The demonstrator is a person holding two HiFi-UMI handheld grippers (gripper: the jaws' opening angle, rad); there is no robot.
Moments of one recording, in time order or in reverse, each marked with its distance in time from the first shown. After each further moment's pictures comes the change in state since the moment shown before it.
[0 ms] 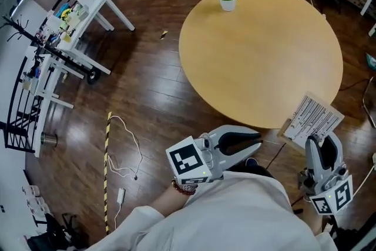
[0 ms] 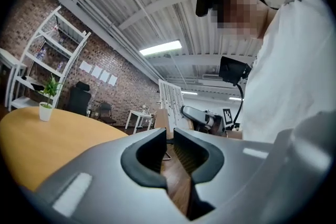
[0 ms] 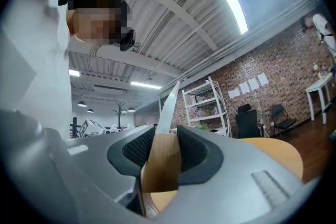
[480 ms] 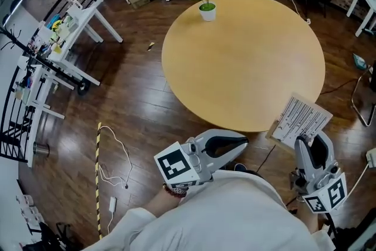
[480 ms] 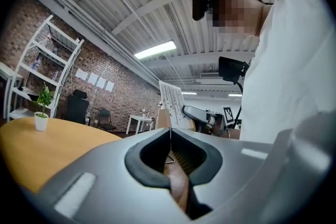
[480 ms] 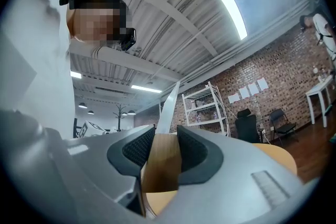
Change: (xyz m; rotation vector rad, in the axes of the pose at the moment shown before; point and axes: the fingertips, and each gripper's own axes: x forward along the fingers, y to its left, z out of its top) left arm 0.029 -0.023 0.010 0.071 -0.031 0.003; right arm -0.032 -0.013 0.027 -0.027 -0.043 0.011
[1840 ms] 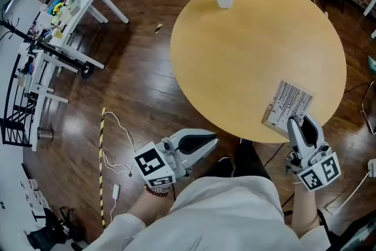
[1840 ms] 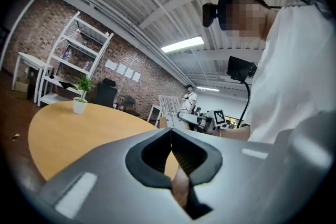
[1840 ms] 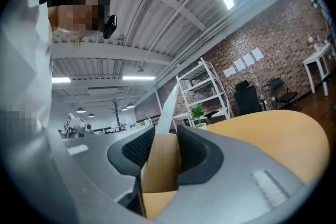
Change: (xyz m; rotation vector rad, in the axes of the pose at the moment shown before) left arm -0.084 0.118 -0.035 -0.157 0.083 0.234; right arm 0.113 -0.077 -0.124 0.201 0.165 -0.003
